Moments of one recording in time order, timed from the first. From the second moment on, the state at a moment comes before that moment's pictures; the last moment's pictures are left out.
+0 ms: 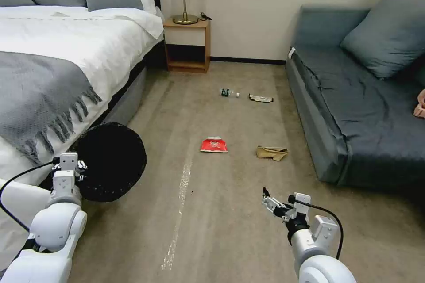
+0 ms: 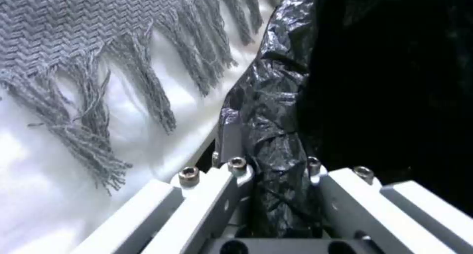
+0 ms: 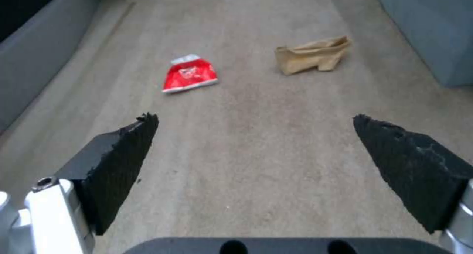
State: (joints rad) left arm 1.33 -1.11 -0.72 -1.91 -0.16 0.42 -0.30; right arm -1.65 1.39 0.39 2.23 0.44 -0.40 0.33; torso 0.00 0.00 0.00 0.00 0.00
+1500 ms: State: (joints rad) left arm 1.33 -1.11 -0.70 -1.94 -0.21 0.45 -0.29; right arm -1.66 1.40 0.40 2.17 0.36 -0.30 0.27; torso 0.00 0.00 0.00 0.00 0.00
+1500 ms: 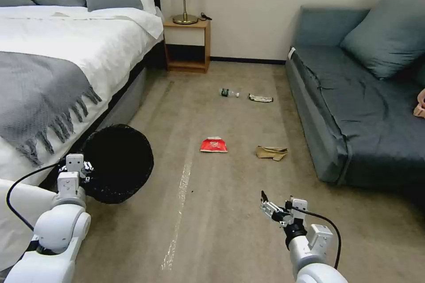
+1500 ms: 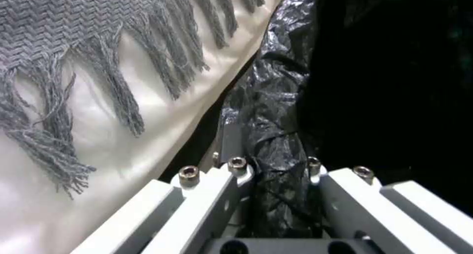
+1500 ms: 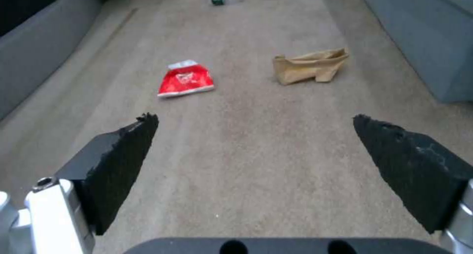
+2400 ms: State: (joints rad) left arm 1.28 -1.12 -0.67 -1.88 -0.20 0.42 -0.28; right arm -1.62 1.40 0.40 2.09 0.35 -0.29 0.26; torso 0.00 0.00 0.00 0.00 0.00
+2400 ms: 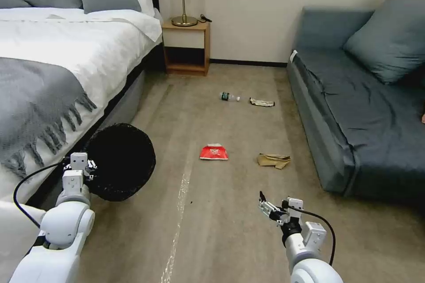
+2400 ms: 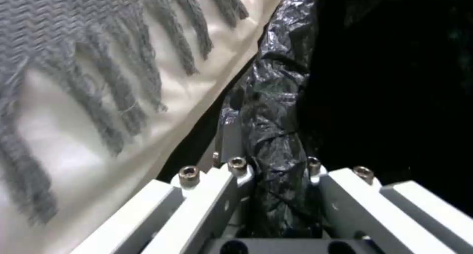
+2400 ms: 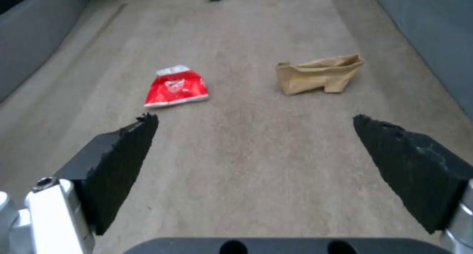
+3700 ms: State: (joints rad) left arm 1.27 -1.13 -0.66 -1.86 -0.22 0.42 -0.27; right arm -1.62 1.41 0.39 2.04 0.33 -0.26 0.26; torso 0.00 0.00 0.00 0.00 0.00
